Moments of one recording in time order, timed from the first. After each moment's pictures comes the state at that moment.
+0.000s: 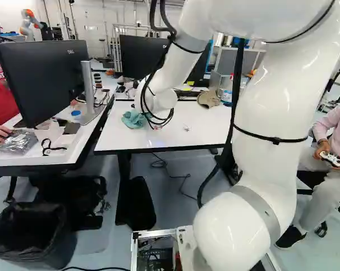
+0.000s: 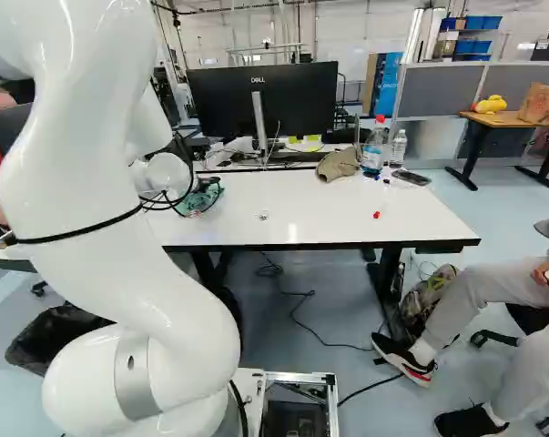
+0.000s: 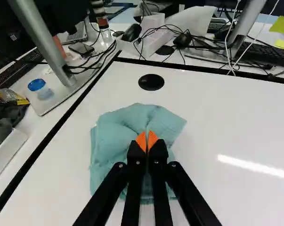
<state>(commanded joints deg) 21.0 -11.6 -43.0 4.4 25.2 0.0</state>
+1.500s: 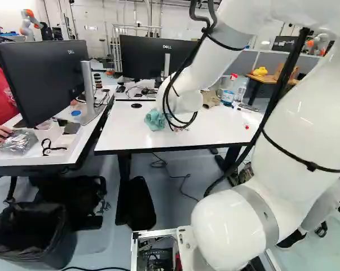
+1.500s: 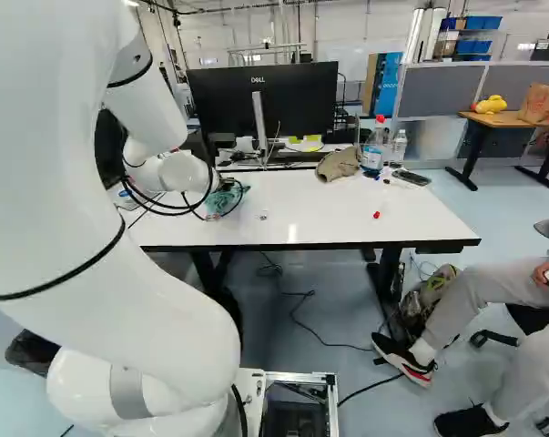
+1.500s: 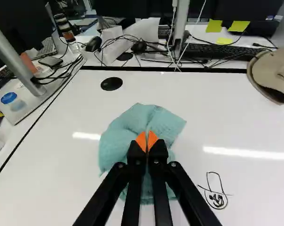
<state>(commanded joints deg) 10.7 2.1 -30.8 4.4 25.2 0.0</state>
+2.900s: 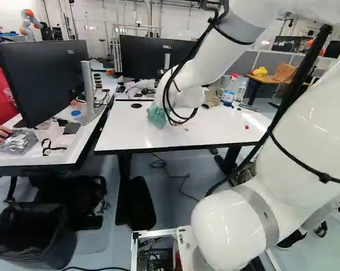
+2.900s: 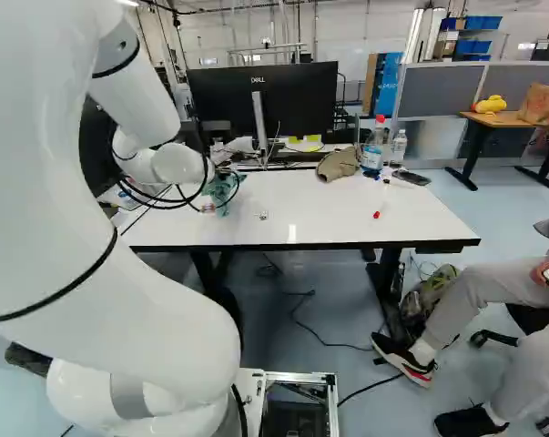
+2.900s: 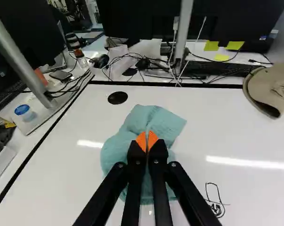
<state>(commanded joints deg) 13.1 4.9 -32.7 4.4 25.2 0.0</state>
